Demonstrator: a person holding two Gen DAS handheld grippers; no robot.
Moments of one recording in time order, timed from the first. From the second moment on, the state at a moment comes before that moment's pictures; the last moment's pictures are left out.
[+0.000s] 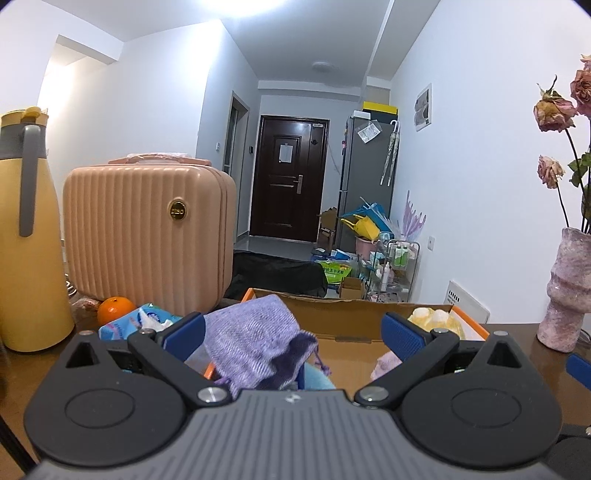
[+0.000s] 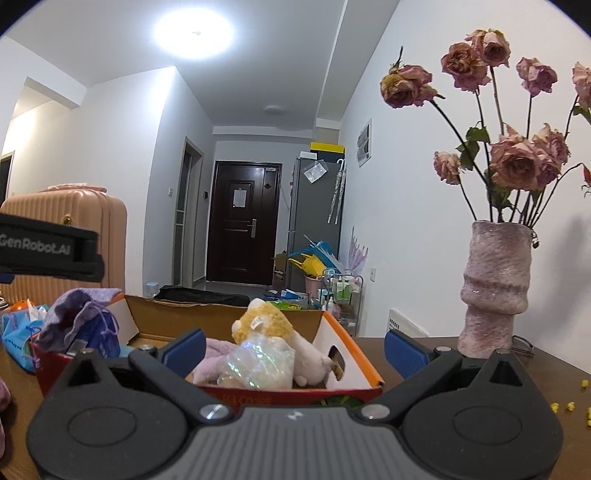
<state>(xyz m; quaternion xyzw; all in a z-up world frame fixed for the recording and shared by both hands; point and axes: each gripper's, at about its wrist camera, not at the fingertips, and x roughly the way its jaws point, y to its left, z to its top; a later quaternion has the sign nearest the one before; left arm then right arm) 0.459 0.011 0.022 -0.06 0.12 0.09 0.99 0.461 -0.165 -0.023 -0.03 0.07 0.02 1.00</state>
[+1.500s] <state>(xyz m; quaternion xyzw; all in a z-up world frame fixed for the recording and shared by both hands) 0.339 0.050 0.007 -0.03 0.16 0.11 0.98 0.355 -0.222 -0.026 -0.05 0.10 0.03 0.99</state>
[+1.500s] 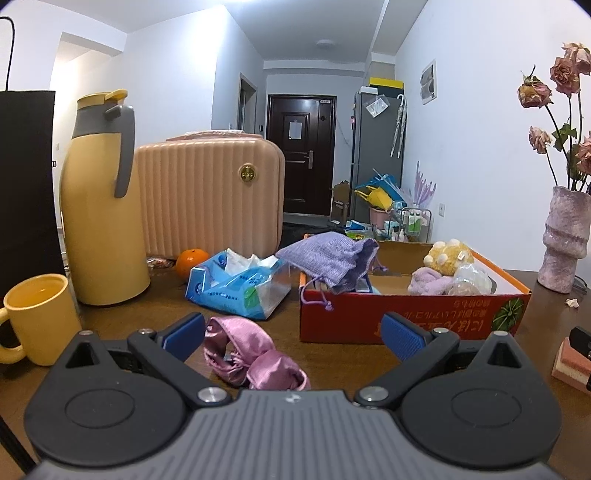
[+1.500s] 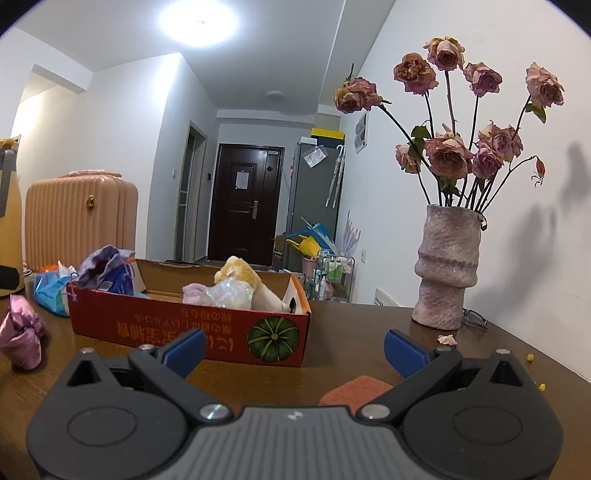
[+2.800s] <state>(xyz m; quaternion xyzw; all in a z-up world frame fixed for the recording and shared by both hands) 0.329 0.089 -0.002 -0.05 0.20 0.12 0.97 0.408 -0.276 -0.055 -0.03 0.27 0.00 0.96</state>
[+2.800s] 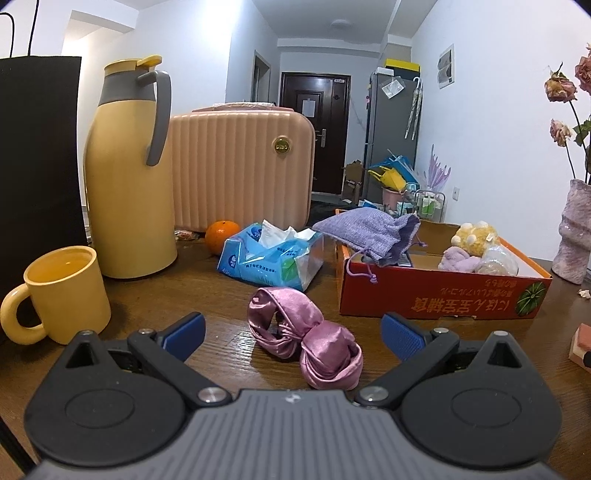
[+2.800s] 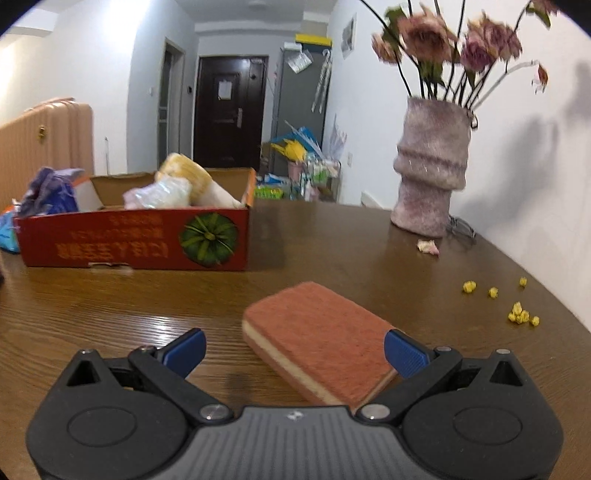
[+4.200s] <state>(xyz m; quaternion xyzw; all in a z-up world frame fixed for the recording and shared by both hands) 0.372 0.097 -0.025 -0.06 0.25 0.14 0.95 0.455 -0.306 -0.059 -0.06 0.27 0.10 0.95</state>
